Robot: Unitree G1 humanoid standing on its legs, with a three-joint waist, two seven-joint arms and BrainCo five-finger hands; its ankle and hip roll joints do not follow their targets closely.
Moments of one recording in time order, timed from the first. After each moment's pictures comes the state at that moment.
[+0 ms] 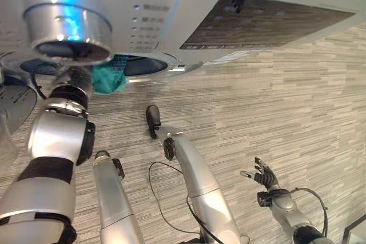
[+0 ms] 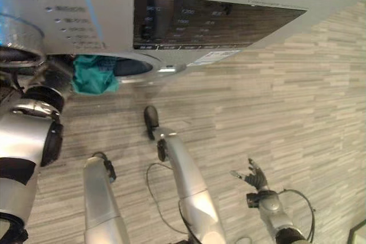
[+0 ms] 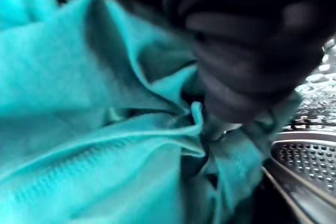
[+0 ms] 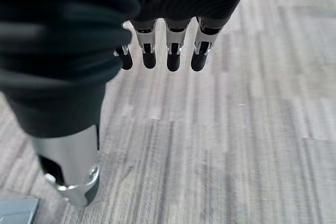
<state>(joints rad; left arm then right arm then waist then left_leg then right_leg) -1.48 0.62 -0.32 1.44 -1.06 -0.10 0.21 -0.06 -0.48 0.34 0.74 0.42 -0.22 -0.11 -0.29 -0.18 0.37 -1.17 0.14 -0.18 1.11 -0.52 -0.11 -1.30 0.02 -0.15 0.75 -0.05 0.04</state>
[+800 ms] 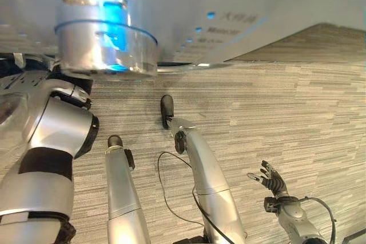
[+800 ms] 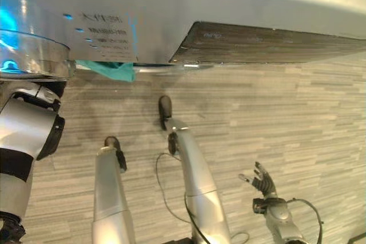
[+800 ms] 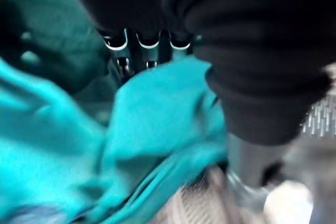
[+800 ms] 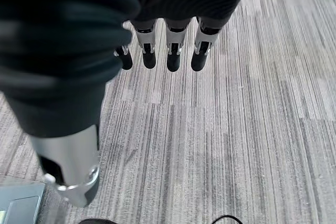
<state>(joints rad) -1.48 0.53 -0.58 1.31 -0.77 -0.19 0.26 0.02 -0.48 0.27 0.67 0.48 -0.25 -0.10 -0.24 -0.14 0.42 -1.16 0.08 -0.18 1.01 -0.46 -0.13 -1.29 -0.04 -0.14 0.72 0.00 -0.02</state>
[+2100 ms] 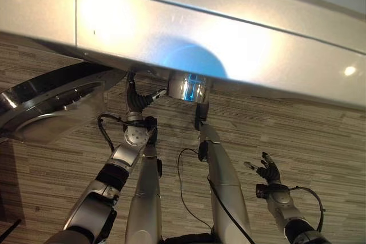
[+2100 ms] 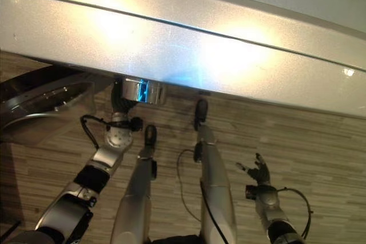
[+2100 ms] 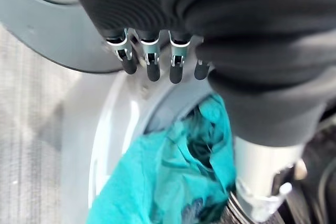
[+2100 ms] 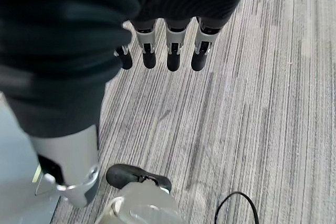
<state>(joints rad) -0.54 0.28 -0.32 0.49 -0.11 -0.21 0.58 -0.17 -0.37 0.25 0.91 0.41 -0.29 -0.23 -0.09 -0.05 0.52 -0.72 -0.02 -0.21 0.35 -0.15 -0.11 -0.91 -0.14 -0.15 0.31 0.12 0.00</state>
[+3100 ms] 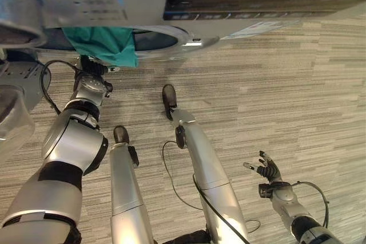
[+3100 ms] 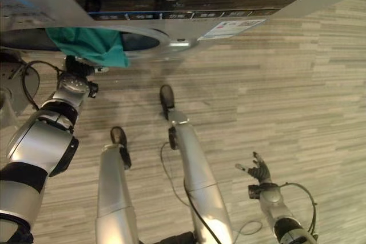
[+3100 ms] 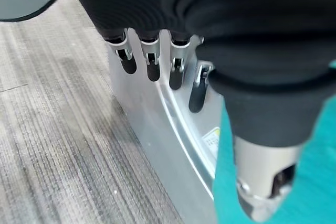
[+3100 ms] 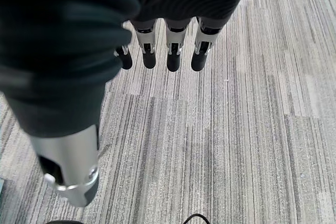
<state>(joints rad) -1.34 0.57 -0.52 1.51 -0.24 0.03 0.33 -0.21 -0.46 0.37 0.90 0.47 -0.28 -0.15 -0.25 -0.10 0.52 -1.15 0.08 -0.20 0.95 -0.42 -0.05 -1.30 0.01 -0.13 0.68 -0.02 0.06</state>
